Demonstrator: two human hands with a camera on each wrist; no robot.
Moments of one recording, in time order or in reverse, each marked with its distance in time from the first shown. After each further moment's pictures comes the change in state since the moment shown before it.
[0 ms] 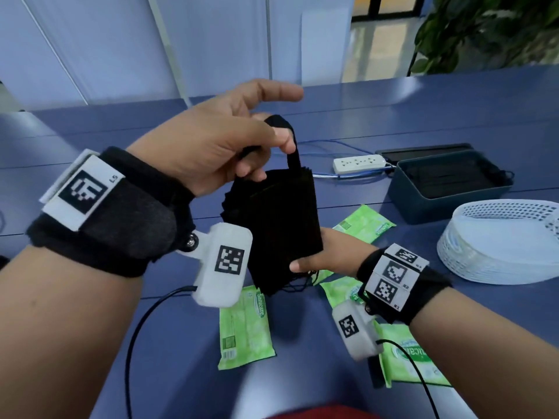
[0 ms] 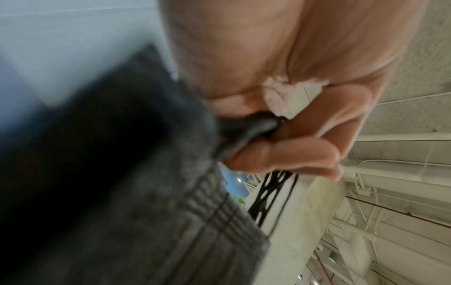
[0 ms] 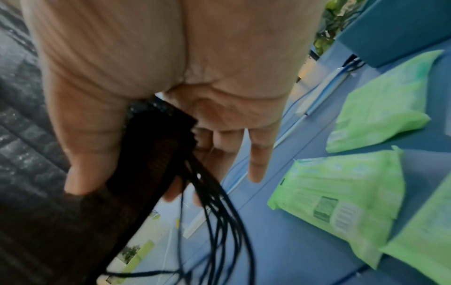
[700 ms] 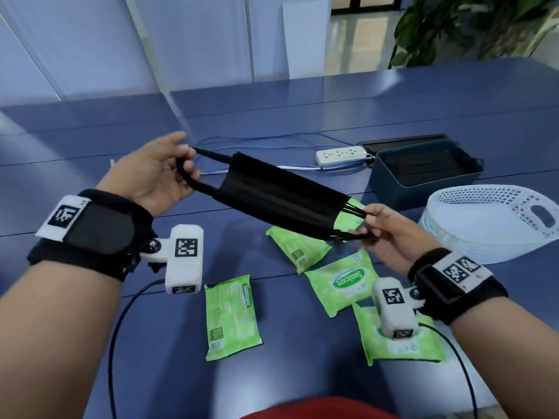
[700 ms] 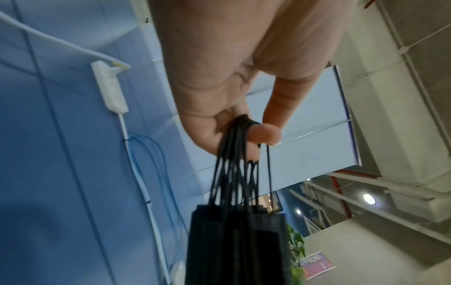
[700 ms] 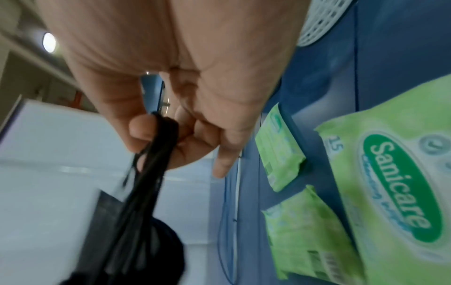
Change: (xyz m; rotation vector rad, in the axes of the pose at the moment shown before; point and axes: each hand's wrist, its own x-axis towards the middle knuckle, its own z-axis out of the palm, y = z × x) left_hand -0.003 -0.074 -0.056 -0.470 0.614 -0.170; right_hand -0.056 0.054 -0.046 1.069 0.502 -0.018
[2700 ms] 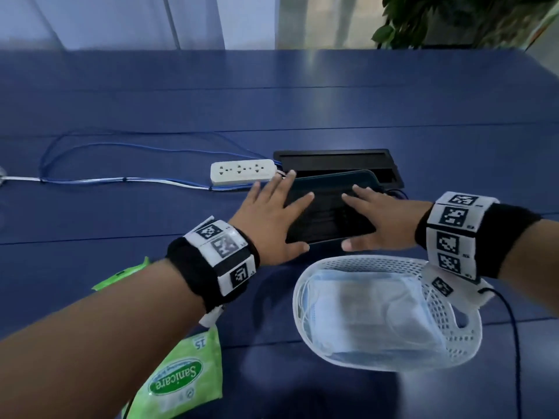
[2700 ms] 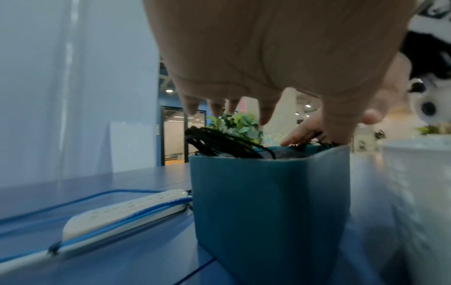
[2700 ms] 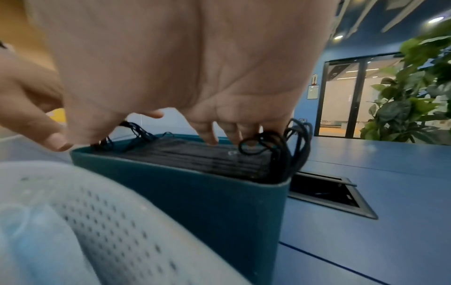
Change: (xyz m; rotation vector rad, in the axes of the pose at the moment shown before) left_hand 0.121 -0.216 0.342 1.921 -0.552 0.439; right_hand 0.157 -0.202 -0.210 -2.161 -0.419 0.281
